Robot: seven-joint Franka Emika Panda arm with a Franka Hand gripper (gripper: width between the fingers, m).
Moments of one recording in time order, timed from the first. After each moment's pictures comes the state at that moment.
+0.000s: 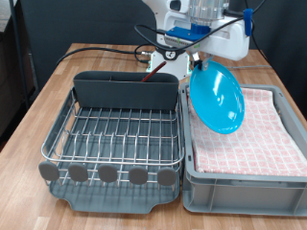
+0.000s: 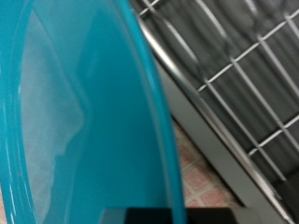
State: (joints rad) arm 0.32 -0.19 -0.21 -2.40 -0.14 2.27 1.67
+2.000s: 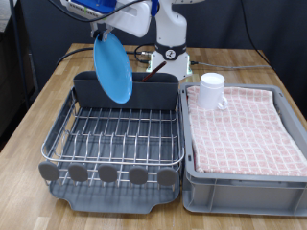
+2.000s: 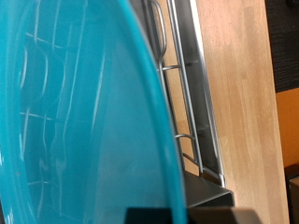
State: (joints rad) arm 0.16 -0.27 -0.43 -2.37 -0.54 2.19 1.01
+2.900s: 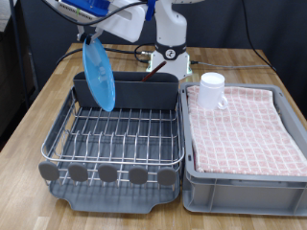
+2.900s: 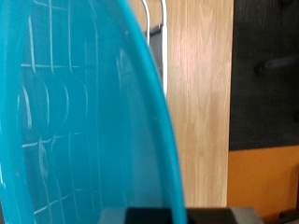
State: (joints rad) arm 0.16 -0.12 -0.44 -2.24 -0.59 2.32 0.83
